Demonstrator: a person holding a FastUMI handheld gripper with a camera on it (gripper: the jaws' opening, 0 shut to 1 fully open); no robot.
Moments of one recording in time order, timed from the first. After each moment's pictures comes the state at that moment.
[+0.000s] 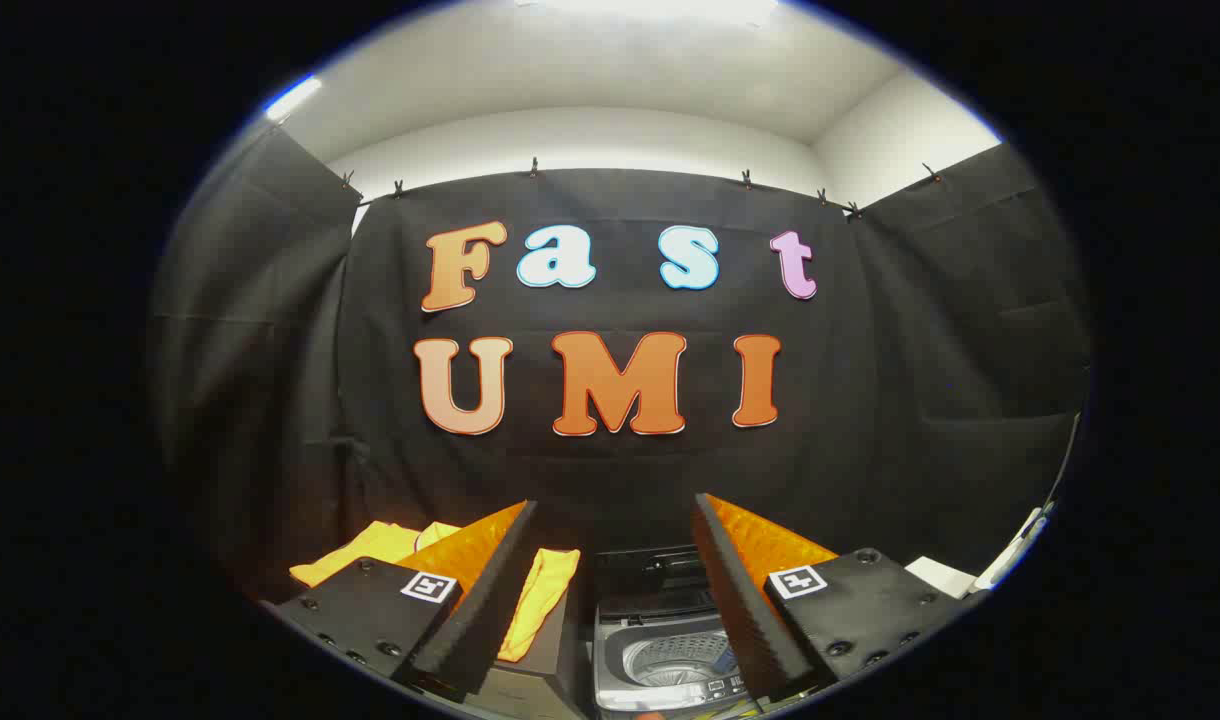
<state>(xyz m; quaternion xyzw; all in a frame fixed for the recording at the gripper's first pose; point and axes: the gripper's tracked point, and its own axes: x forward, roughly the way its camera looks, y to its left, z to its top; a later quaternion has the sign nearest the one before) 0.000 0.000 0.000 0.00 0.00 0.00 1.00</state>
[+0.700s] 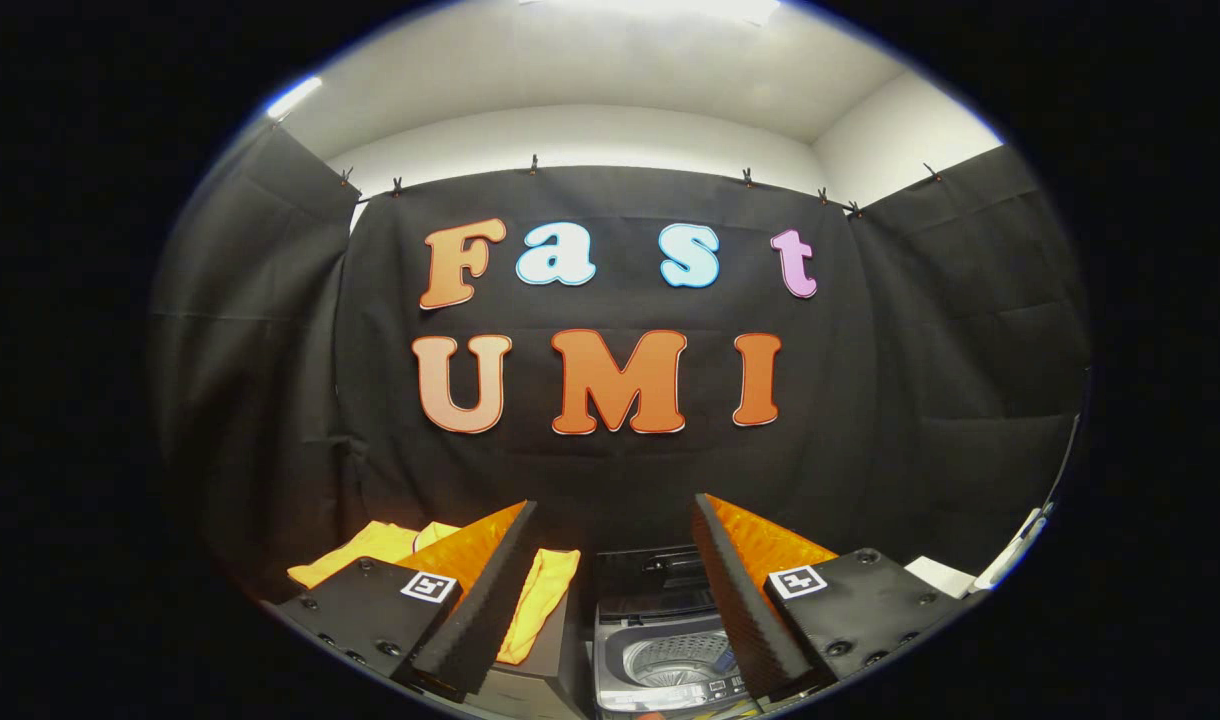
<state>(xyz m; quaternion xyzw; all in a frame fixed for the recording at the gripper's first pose) 0.006 -0.002 -0.001 0.00 0.00 -0.01 1.00</state>
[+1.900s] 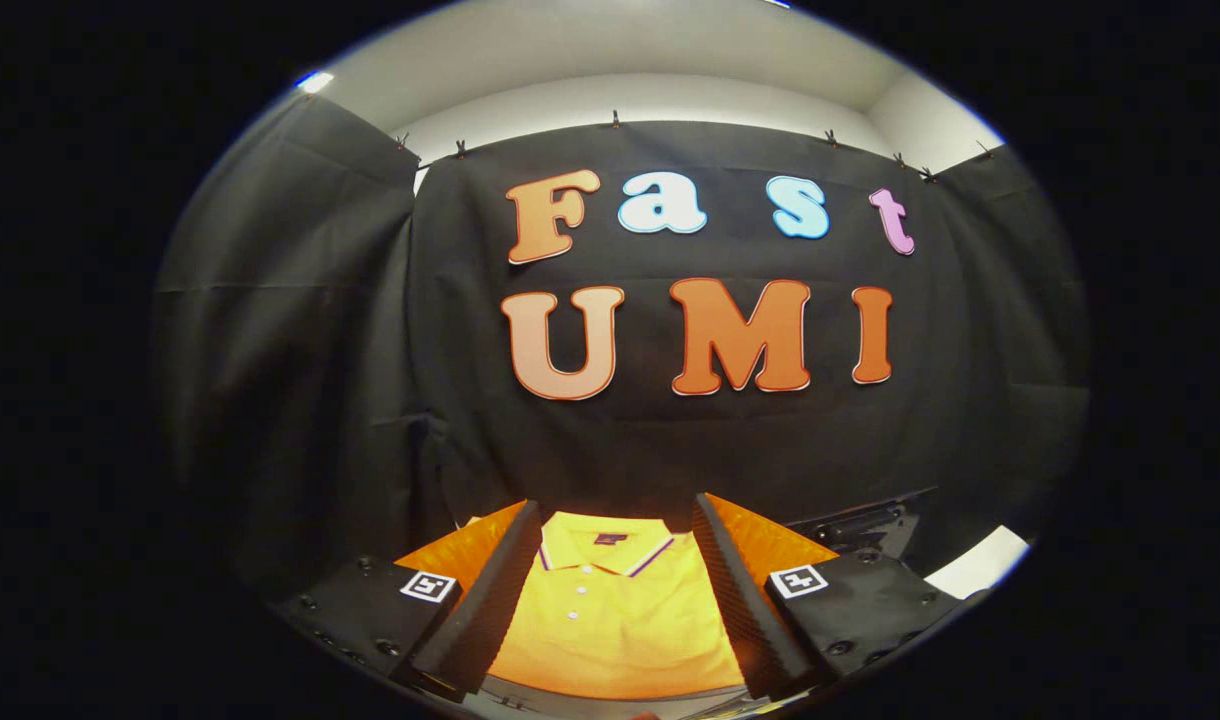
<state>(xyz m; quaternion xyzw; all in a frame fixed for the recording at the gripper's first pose) 0.091 0.222 -0.073 0.02 0.05 0.09 0.99</state>
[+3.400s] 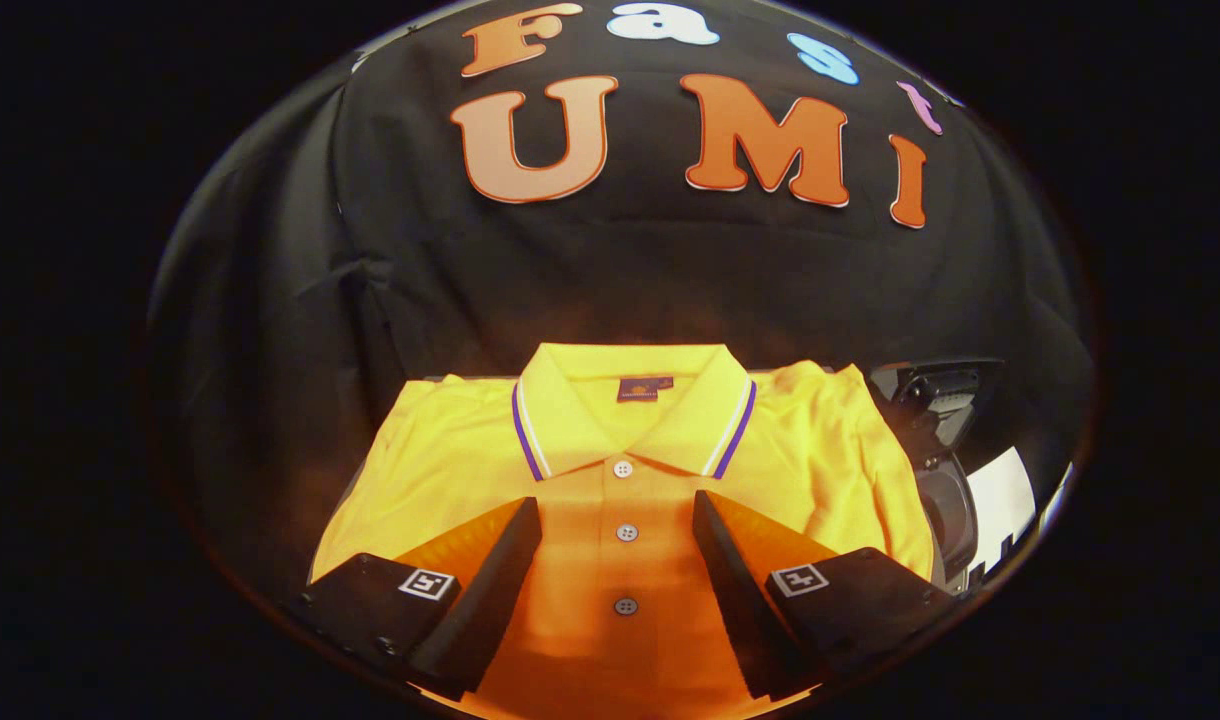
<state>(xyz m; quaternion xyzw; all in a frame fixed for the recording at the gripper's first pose) 0.183 0.273 -0.255 0.03 0.33 0.04 0.94</state>
